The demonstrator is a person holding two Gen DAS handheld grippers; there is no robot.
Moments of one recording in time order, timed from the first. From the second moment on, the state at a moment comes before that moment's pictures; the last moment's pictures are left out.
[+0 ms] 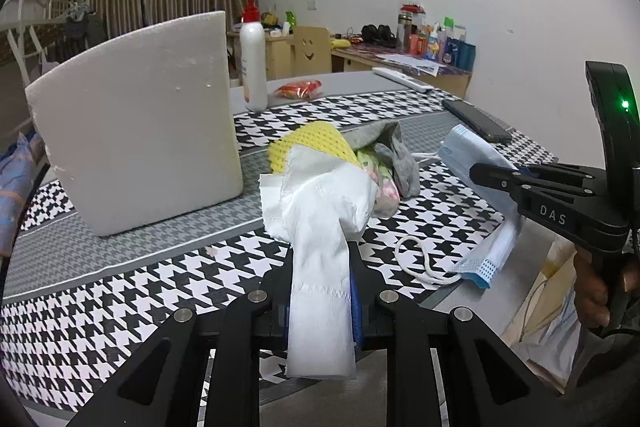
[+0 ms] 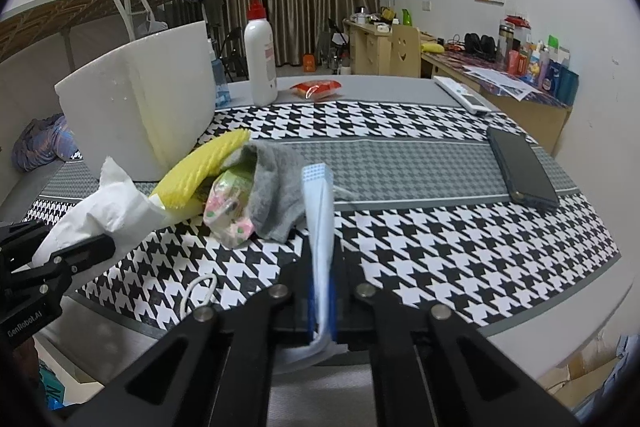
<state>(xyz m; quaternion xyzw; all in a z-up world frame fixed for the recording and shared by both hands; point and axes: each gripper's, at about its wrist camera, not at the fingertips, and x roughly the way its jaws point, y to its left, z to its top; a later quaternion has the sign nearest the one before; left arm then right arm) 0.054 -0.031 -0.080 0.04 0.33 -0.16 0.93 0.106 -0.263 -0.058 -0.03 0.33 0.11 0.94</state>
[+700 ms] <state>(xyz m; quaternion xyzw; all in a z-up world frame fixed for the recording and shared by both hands) 0.050 -0.024 -0.032 0.02 0.28 -0.15 0.95 0.104 -0.263 -0.011 -0.04 0.27 0.11 0.96</state>
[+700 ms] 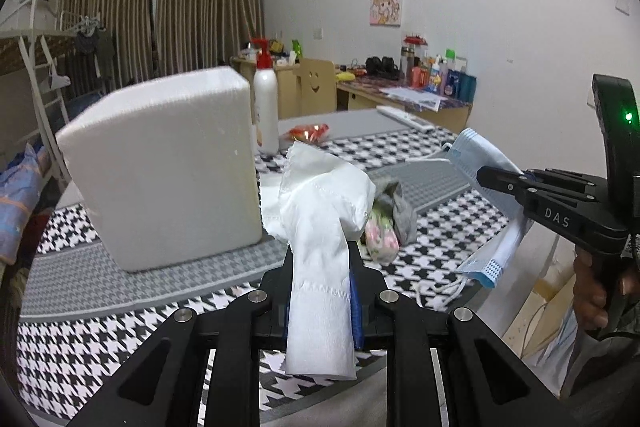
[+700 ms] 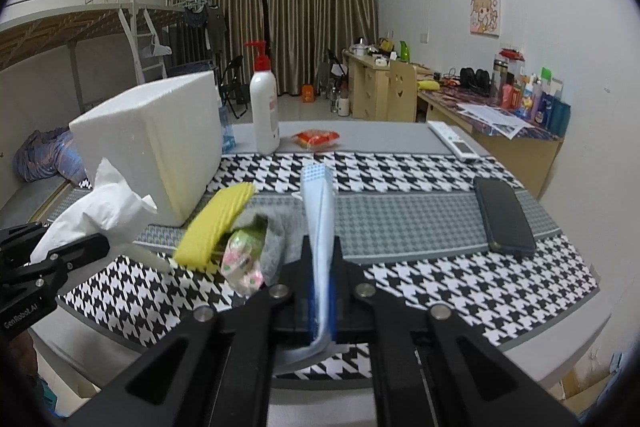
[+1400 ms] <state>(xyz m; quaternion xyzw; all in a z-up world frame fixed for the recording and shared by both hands) 0.069 -0.008 0.006 0.00 0.24 -0.16 0.96 0.122 -0.259 0.017 -0.02 0.24 0.11 0.96</state>
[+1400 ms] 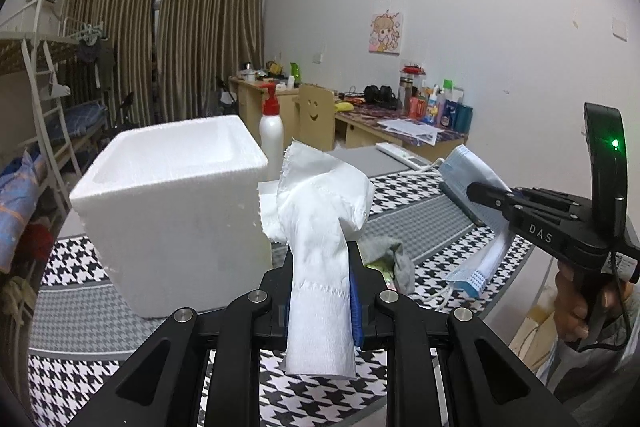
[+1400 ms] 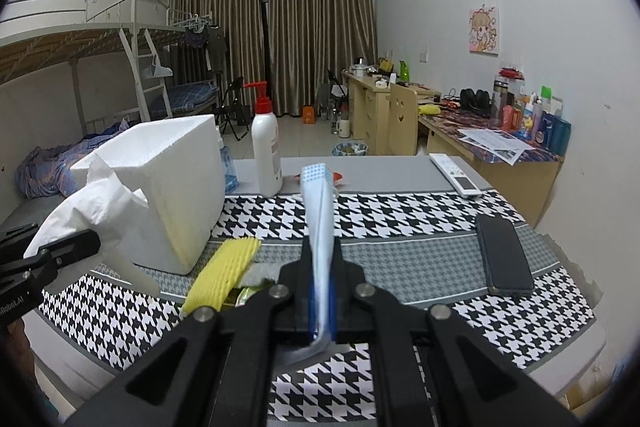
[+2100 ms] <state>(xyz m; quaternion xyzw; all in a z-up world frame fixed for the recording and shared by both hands) 0.083 -0.016 0.018 0.00 0.23 -0.19 0.95 0.125 -0.262 0.020 -0.02 0.23 0.11 0.97</state>
